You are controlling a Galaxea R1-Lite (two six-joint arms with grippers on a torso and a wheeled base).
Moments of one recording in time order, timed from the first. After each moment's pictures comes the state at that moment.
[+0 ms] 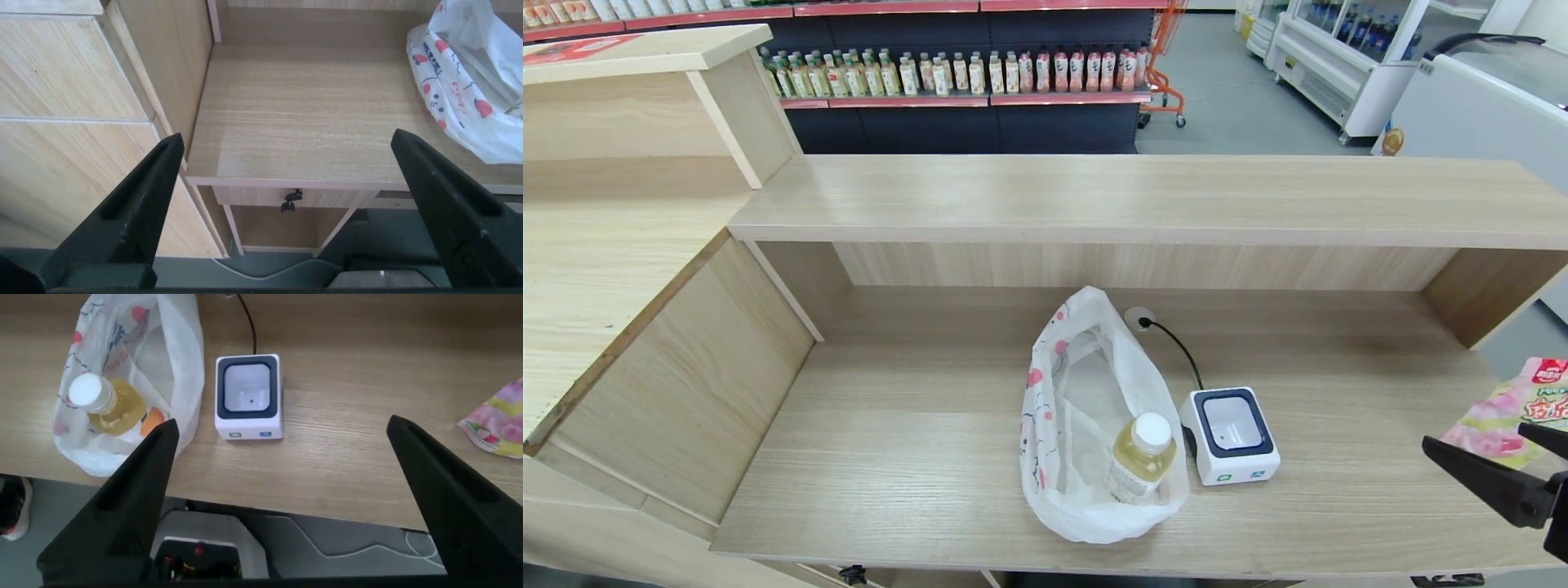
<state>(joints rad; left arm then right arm) 0.00 0.00 0.00 0.00 -0.01 0.00 0.24 0.87 -0.38 -0.24 -0.08 0.05</state>
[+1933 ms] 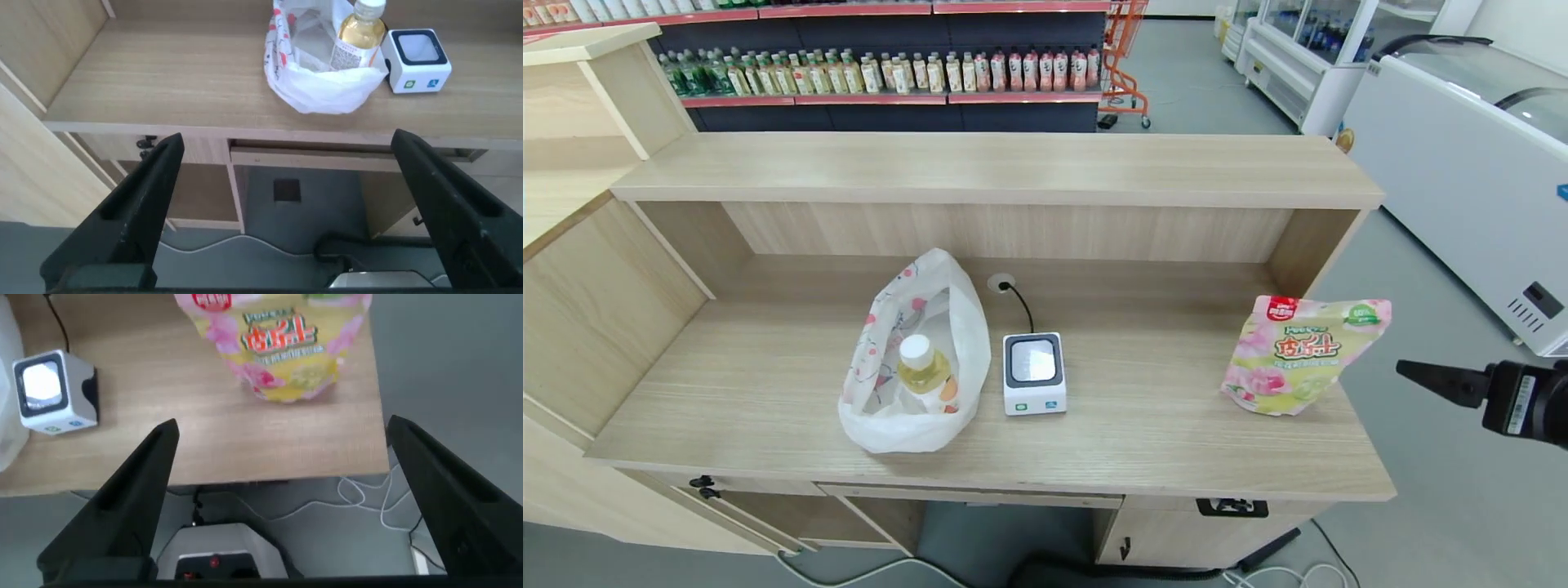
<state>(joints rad) -0.01 0.00 0.00 0.00 -0.01 0.01 0.01 1.19 -0.59 -0.25 0.02 0.14</state>
